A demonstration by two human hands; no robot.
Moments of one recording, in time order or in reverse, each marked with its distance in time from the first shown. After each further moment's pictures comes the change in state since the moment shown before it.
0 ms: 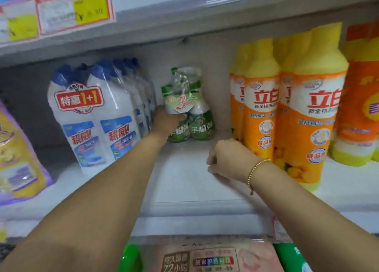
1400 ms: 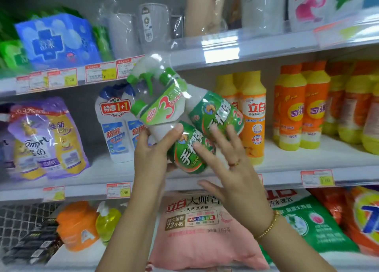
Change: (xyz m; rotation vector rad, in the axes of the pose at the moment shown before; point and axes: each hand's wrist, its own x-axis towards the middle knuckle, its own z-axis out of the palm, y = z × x) left_hand -0.257 0.085 -0.102 -0.719 -0.002 -0.025; right_hand -0.185 -0.033 0.000 0.146 0.983 -0.415
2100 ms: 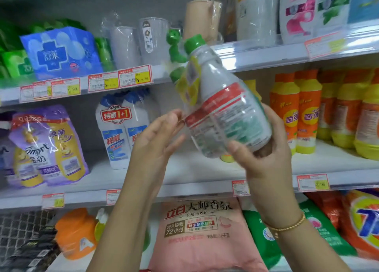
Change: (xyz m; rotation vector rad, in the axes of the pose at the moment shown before) left_hand -0.007 0.034 0.002 -0.028 -0.275 0.107; right_hand 0.037 -0.018 -0.054 1.083 0.432 0.486
